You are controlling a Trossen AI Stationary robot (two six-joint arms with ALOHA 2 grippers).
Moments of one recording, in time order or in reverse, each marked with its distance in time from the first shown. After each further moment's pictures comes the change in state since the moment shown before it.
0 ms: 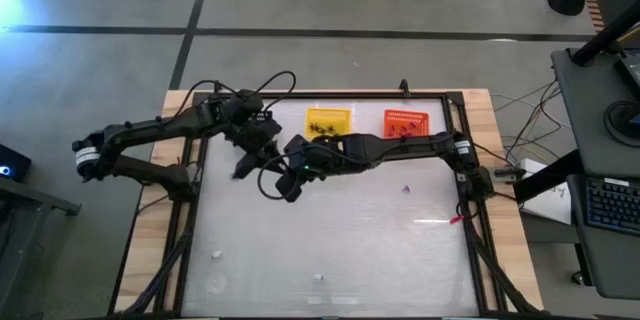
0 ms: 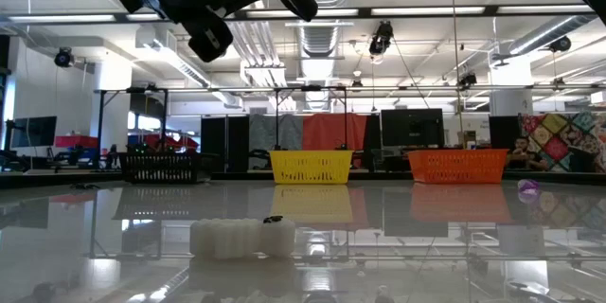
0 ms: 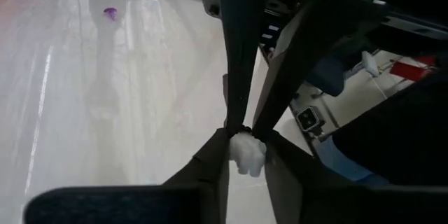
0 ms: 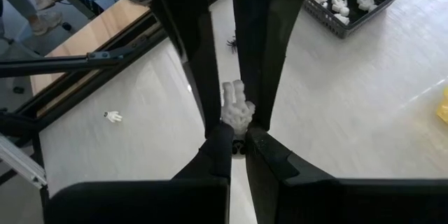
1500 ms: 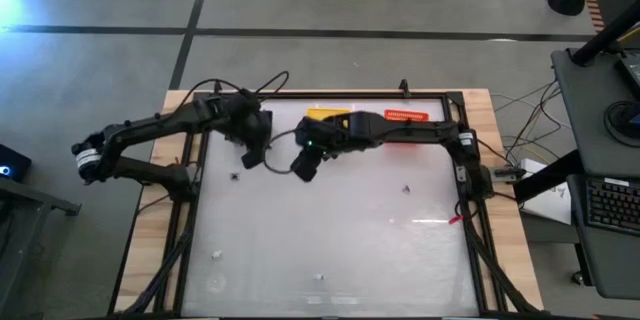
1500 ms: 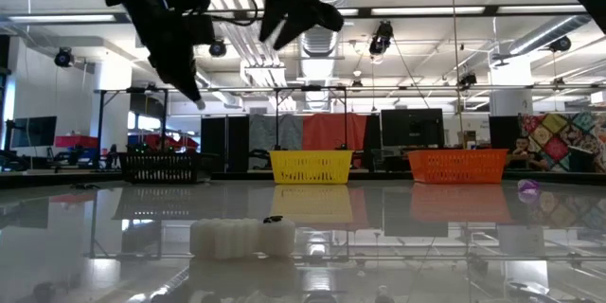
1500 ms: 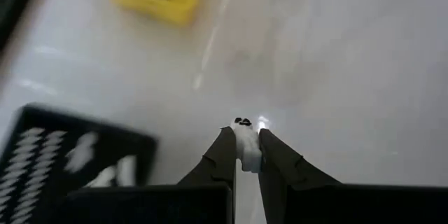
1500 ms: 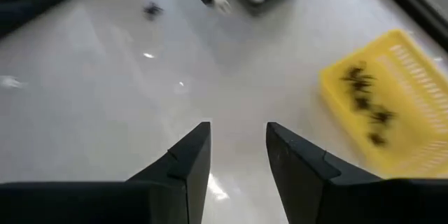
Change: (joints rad) left arm 0.097 0.000 0.000 -0.299 -0.660 0.106; right arm -0.110 -0.032 0.024 -0.252 -0.014 -0.156
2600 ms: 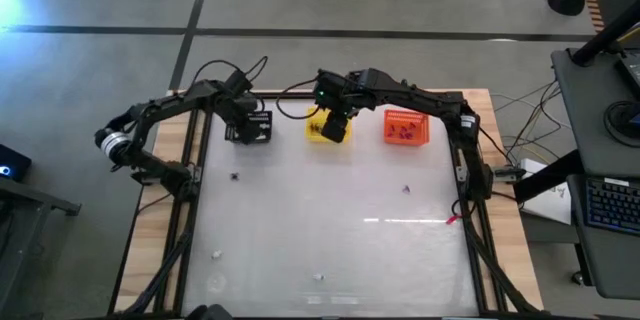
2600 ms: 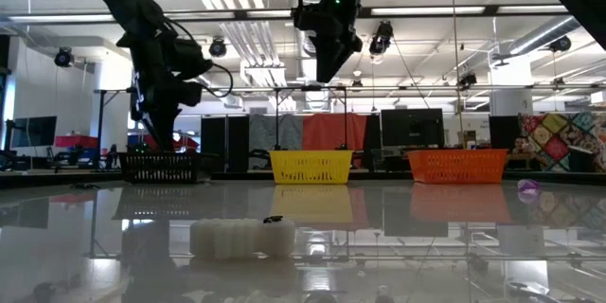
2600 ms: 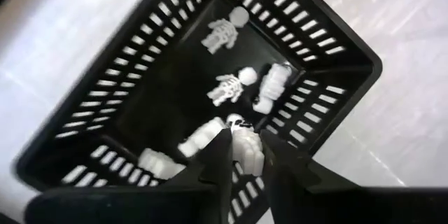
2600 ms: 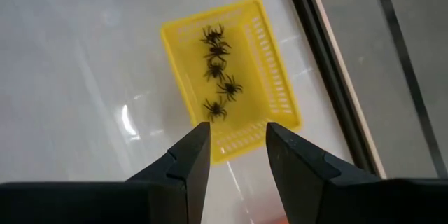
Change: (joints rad) left arm 0.381 0.245 -0.002 -0.067 -0.089 -0.001; right arm -0.280 -0.006 -0.001 -0.221 -0.002 -0.491
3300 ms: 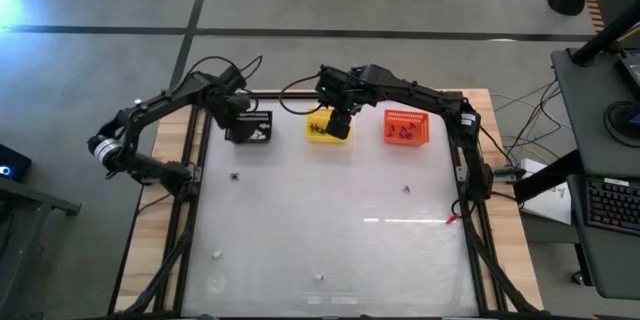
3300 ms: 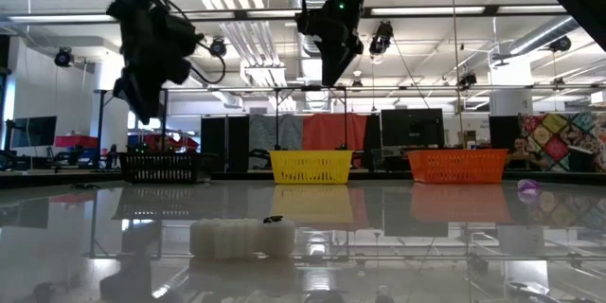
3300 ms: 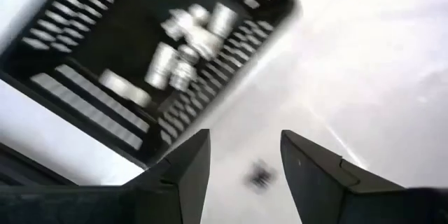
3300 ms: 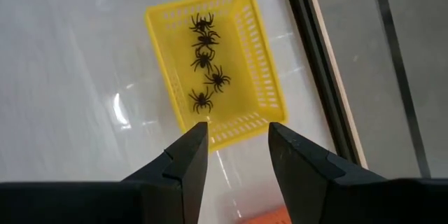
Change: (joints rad) left arm -0.010 -0.080 0.120 -0.317 0.082 -0.076; right arm -0.033 0.001 -0.005 -0.019 -0.001 -0.076
